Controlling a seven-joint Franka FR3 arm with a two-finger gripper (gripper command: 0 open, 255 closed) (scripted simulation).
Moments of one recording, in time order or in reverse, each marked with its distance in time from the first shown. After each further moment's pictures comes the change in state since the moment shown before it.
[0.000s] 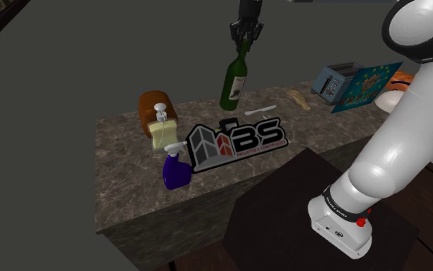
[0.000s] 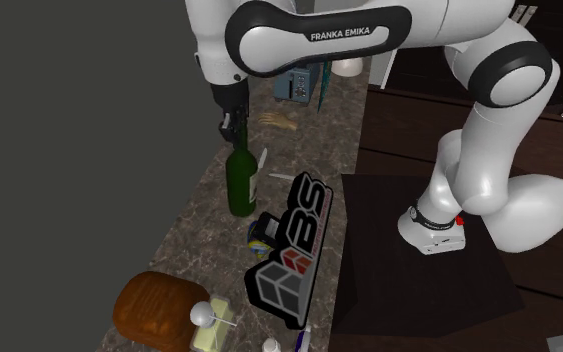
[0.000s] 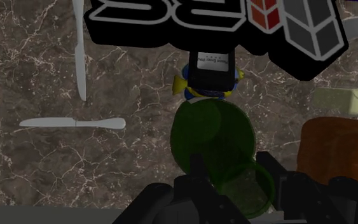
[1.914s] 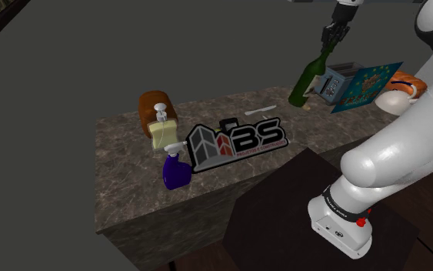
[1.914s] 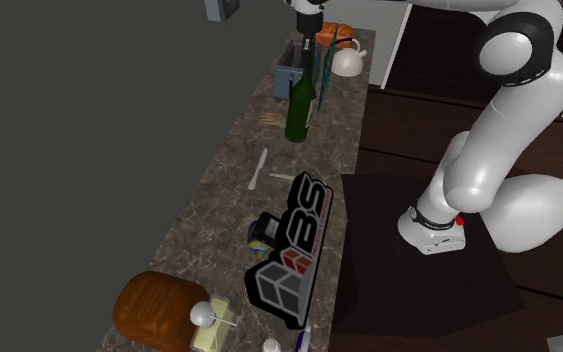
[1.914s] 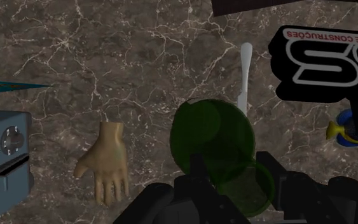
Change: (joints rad) arm -0.337 -0.154 -0.334 -0.188 -0.026 0.023 -0.668
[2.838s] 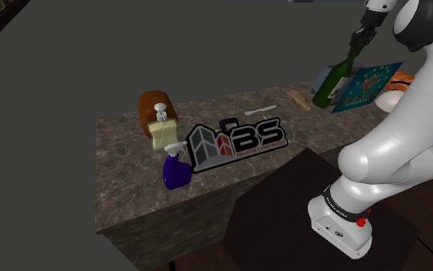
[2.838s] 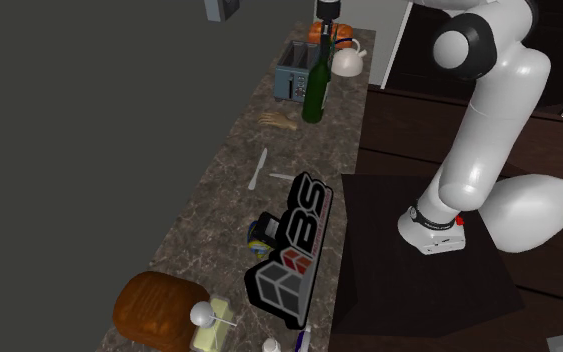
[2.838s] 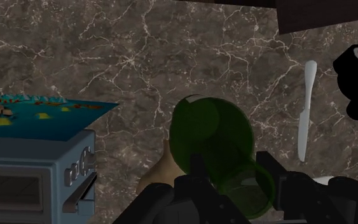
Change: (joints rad) arm -0.160 0.189 -0.126 0.186 0.060 -0.010 -0.288
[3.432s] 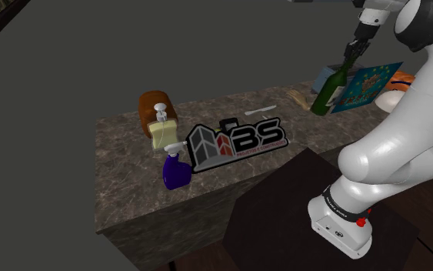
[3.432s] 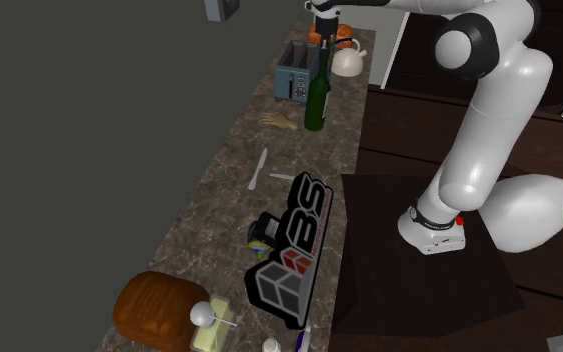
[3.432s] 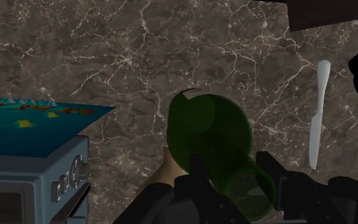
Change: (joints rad) arm 0.005 -0.010 0.002 -0.132 -0.003 0.122 0.000
